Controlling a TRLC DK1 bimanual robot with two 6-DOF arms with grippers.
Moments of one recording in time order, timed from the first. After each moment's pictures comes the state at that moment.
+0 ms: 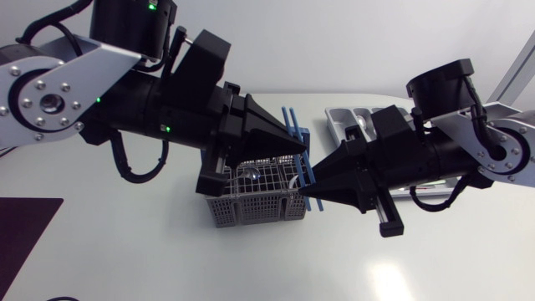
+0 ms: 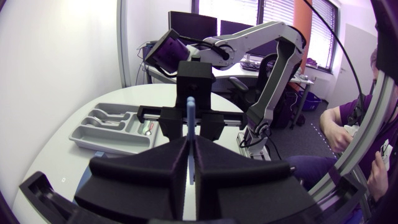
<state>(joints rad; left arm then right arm) -0.62 1.39 1.13 -0.30 0.88 0.41 0.33 1.28 0.83 -0.40 -1.06 -0.77</state>
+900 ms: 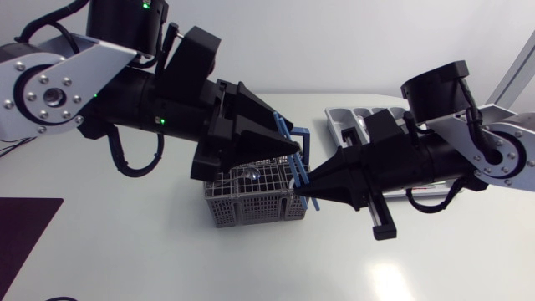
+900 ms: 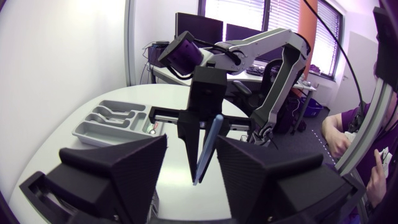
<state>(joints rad) -0.57 1.40 1.14 -0.29 0.91 0.39 0.36 1.28 0.82 -0.38 -1.01 -0.76</state>
